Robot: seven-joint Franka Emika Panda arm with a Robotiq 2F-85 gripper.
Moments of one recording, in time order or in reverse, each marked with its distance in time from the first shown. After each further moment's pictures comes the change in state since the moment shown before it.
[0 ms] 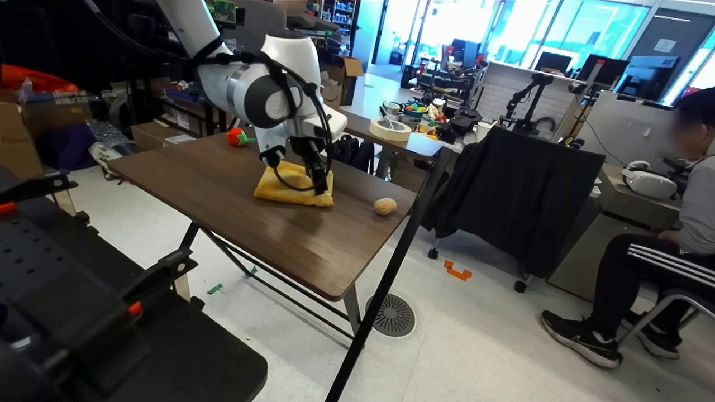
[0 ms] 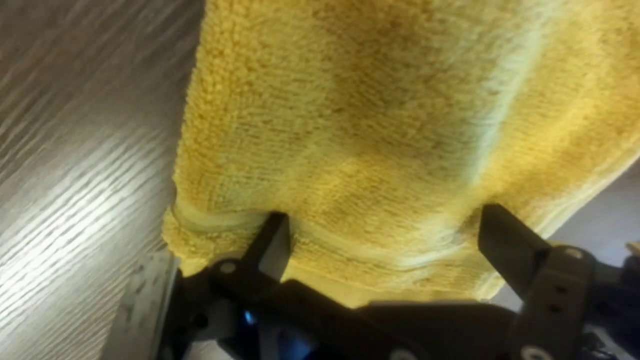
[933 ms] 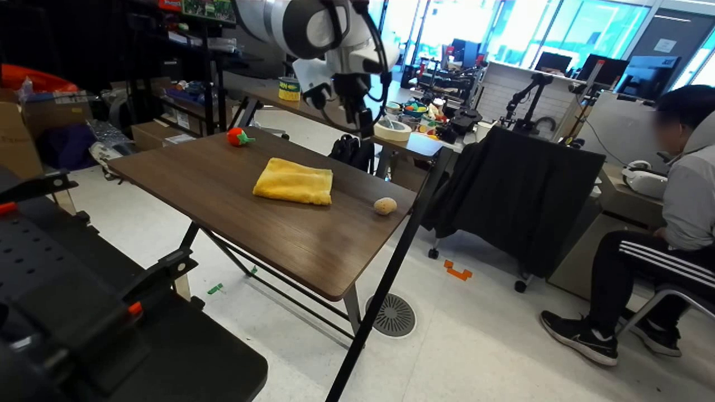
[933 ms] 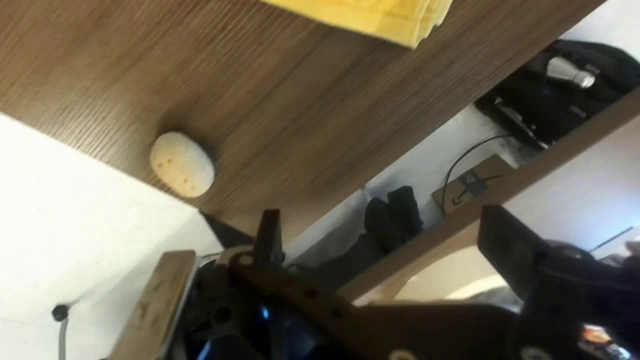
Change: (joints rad) arm -0.127 -0.232 0.040 -0.043 0.001 -0.045 -0.087
